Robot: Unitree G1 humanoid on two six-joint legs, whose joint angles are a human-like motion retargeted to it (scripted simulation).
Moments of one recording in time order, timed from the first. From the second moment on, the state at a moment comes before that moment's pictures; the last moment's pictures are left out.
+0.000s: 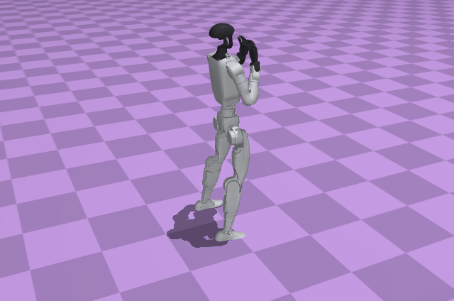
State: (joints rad) left arm -0.22 0.47 -0.39 -0.75 -1.32 -0.24 -0.42; right arm -0.21 -0.30 0.37 -0.85 1.28 -0.10 0.36; waist 0.06 0.00 -0.08; left_leg 0.16 0.11 0.05 0.04 -0.18 -0.16; right_leg 0.14 -0.18 -0.07 0.06 -0.05 0.26
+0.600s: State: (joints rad) left arm 0.01 0.65 -0.30 -0.58 -1.26 -0.13 -0.59; right arm 0.11 -0.42 0.19 -0.77 1.29 0.00 0.51; waist 0.10 0.01 -0.03; left_leg 0.16 0.12 0.06 0.05 -0.18 -0.17; right_leg 0.15 -0.16 -0.07 0.06 -0.04 0.26
